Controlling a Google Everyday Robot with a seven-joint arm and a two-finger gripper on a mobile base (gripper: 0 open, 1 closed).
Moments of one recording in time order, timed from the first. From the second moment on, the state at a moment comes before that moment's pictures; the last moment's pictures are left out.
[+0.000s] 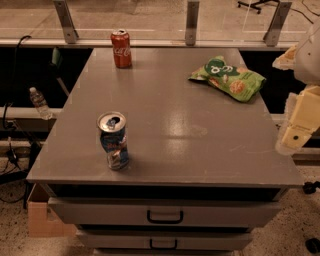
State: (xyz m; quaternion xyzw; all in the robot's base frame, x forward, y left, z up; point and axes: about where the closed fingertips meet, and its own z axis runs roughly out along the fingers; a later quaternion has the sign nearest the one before) arm 0.438 -0.216 0.977 -0.60 0.78 -0.04 0.16
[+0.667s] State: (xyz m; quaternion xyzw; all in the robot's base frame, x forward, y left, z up) arm 0.462 -0.210 0.965 -0.60 0.77 -0.04 0.19
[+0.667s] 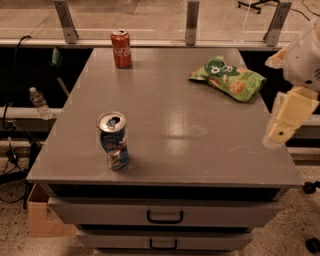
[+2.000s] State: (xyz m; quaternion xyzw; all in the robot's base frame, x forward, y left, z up) arm 0.716 -0.221 0.879 -0.51 0.80 0.02 0.33
